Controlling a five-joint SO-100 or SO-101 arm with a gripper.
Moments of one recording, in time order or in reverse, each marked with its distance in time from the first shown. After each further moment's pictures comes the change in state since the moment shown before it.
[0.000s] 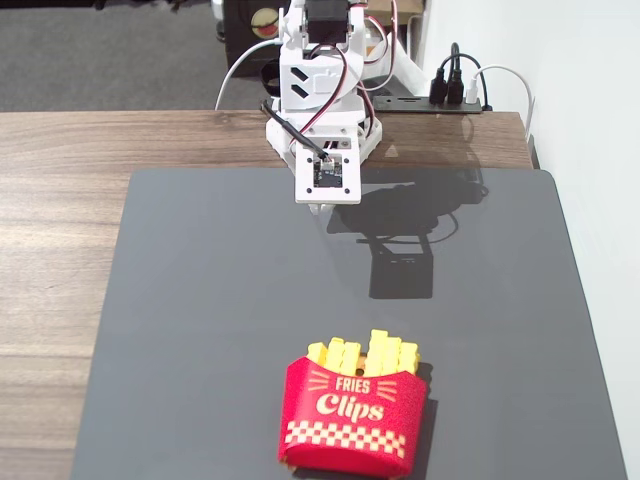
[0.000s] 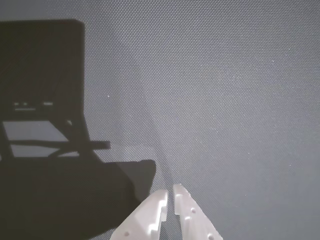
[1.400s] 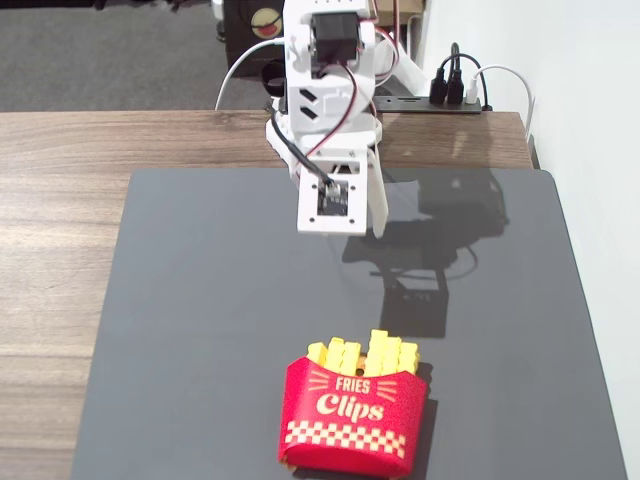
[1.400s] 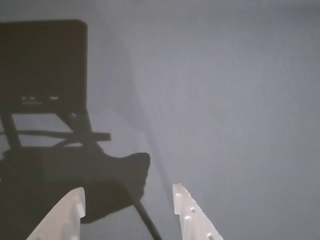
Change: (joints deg) arm -3.6 -31.1 -17.6 -12.4 7.1
